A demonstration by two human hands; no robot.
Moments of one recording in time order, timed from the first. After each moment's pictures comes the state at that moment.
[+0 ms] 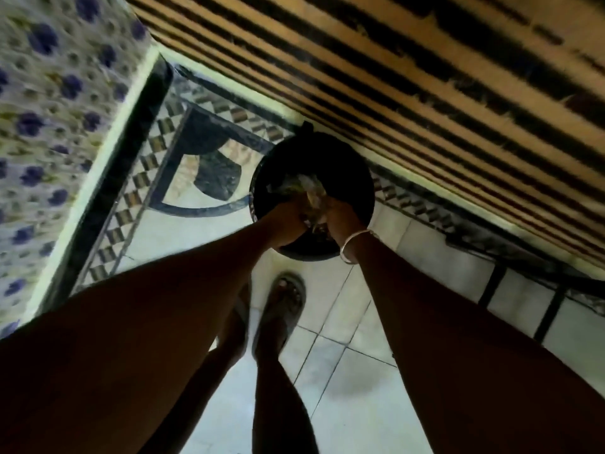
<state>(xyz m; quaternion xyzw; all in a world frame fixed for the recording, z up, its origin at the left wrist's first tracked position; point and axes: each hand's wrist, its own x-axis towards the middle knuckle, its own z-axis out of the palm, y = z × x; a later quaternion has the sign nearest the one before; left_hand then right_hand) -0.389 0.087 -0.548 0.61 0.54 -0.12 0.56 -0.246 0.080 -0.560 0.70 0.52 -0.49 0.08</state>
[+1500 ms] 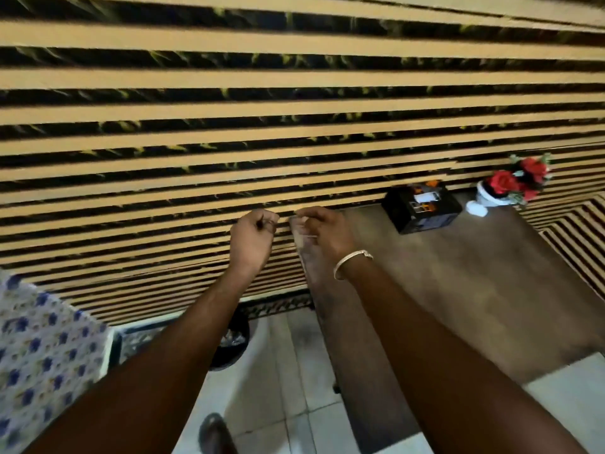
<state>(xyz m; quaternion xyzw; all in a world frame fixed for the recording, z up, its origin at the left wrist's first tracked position) -0.228 -0.025 0.136 0.71 0.42 0.31 0.47 -0.103 -0.117 0.164 0.70 0.27 -0.35 -0.55</state>
